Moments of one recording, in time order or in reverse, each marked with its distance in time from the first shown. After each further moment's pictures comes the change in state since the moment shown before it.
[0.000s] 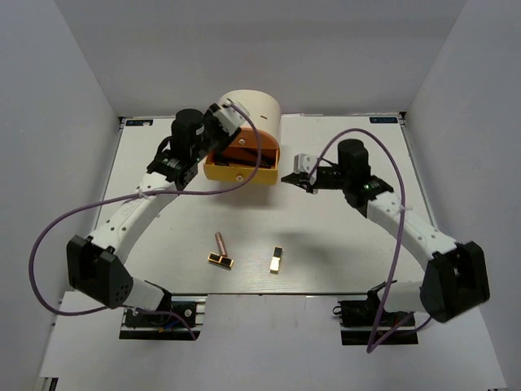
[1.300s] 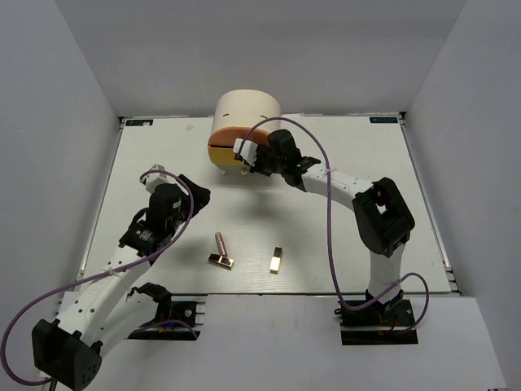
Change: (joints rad) left arm 0.008 -0.597 -0.642 -0.217 -0.364 -1.510; right arm 0.228 0.646 0.486 -0.005 0.595 -0.005
